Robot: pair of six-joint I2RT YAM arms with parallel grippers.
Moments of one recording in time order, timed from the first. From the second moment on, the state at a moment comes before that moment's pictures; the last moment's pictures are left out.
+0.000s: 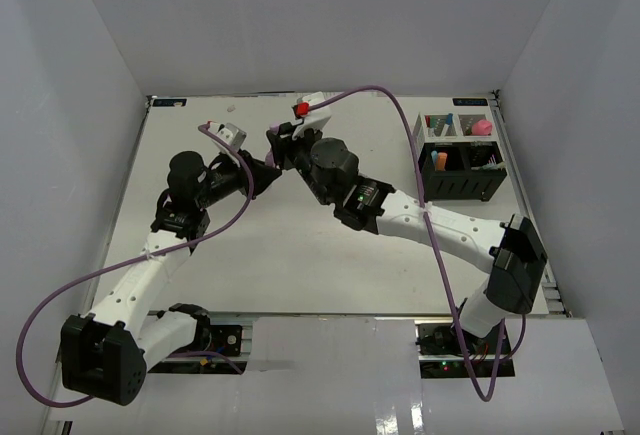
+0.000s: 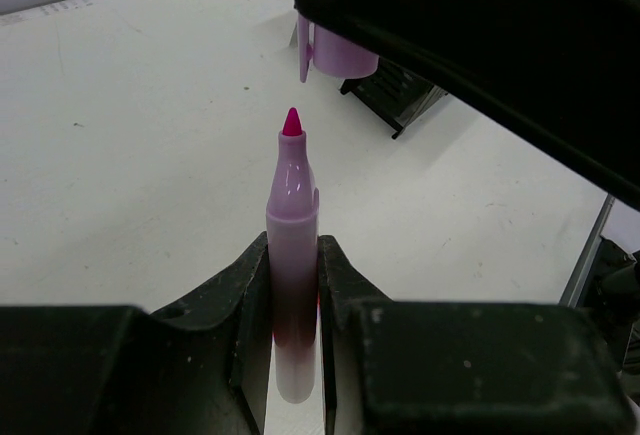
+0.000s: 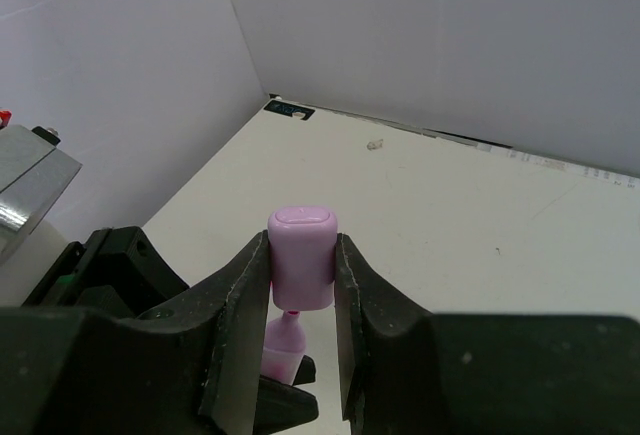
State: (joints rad) left arm -0.26 1.03 0.74 0.19 0.62 -0.22; right arm 1.09 1.61 1.40 0.29 0.49 0.16
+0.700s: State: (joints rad) left arm -0.26 1.01 0.73 0.20 0.60 -0.22; right arm 1.10 1.67 1.40 0.34 0.51 0.23
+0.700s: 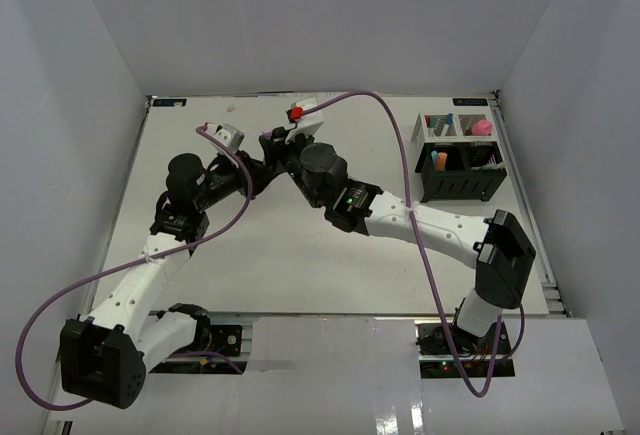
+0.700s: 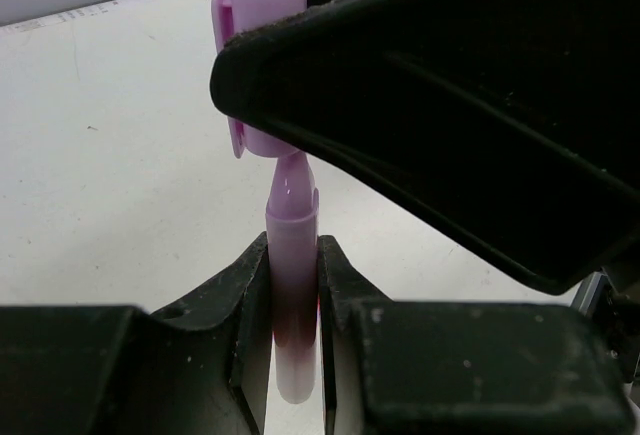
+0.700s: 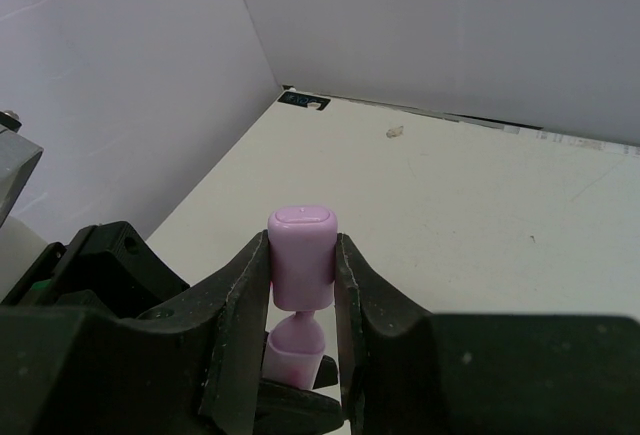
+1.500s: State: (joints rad) left arm -0.26 1.00 0.70 0.20 0.56 -0.25; right arm 1.12 1.66 1.31 0.40 0.51 0.27
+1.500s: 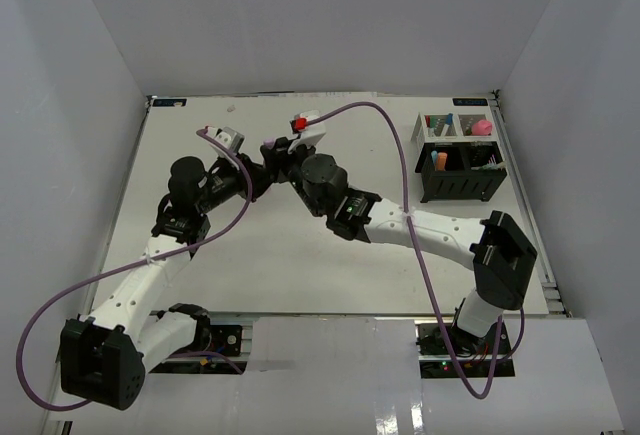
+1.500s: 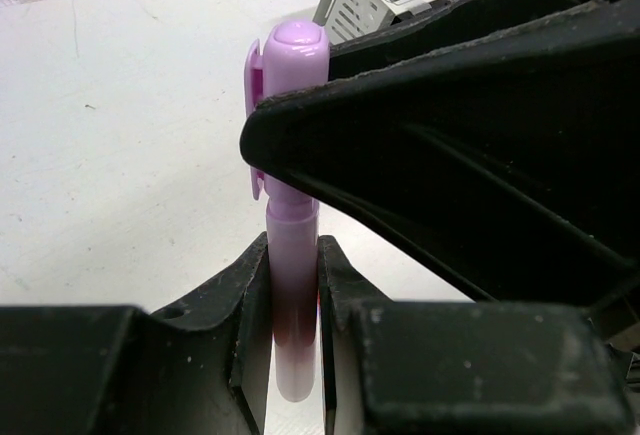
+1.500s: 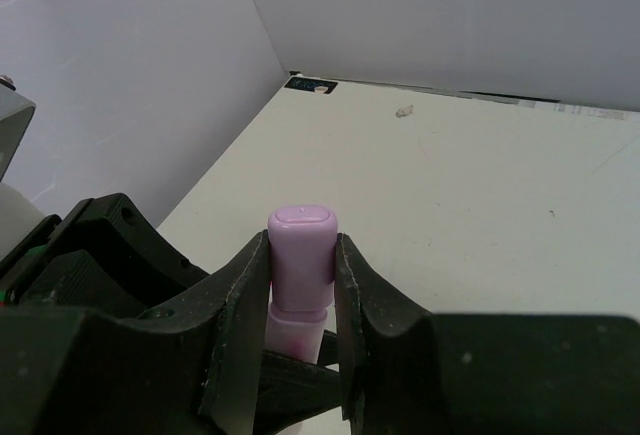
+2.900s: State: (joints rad) left arm -0.27 0.96 0.65 0.22 0.59 -0.30; right arm 1.15 1.63 1.29 0.28 0.49 0.36
